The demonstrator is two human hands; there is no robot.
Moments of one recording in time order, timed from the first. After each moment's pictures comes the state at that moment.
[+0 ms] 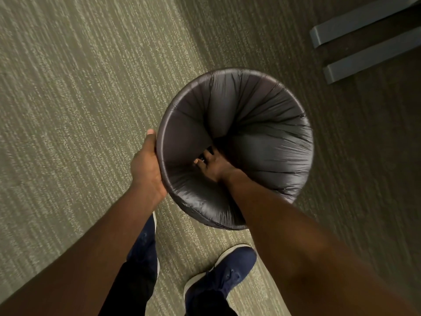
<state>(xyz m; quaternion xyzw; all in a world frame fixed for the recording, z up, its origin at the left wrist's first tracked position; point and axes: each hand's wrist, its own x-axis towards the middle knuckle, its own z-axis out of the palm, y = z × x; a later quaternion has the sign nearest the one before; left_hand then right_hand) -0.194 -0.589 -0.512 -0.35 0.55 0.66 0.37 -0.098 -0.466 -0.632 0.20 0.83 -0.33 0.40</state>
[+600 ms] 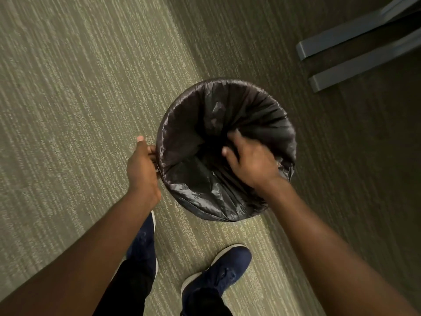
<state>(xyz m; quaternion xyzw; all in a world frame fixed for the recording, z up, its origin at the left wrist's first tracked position) -0.184 -0.598 -0.494 -0.31 0.66 0.60 0.32 -0.057 -0.414 -0.489 0.27 0.93 -0.19 0.16</state>
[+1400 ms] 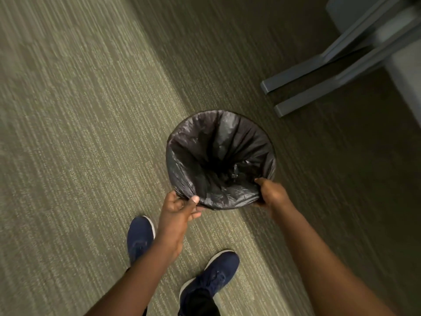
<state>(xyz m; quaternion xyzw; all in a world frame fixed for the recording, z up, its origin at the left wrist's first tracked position) -0.079 -0.588 -0.374 -0.17 0.67 0.55 0.47 0.026 -0.378 -0.408 0.73 0.37 -0.57 0.04</state>
